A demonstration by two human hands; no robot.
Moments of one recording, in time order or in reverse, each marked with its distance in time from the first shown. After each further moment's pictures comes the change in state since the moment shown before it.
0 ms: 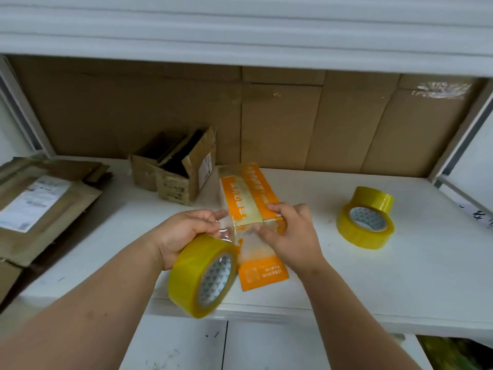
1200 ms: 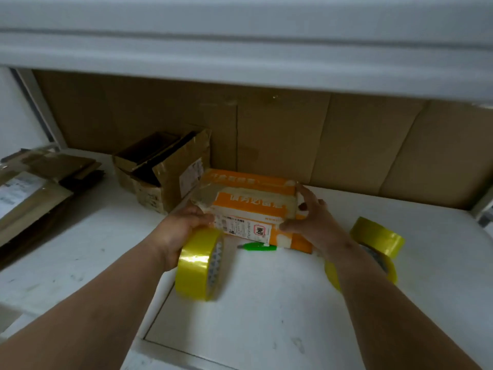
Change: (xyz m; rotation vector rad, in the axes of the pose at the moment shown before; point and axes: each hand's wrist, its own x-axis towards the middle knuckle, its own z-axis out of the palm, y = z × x) left_hand 0.086 0.002 0.062 0.046 0.464 0.061; right_hand 0.145 0.085 -0.076 0.098 -0.342 0.128
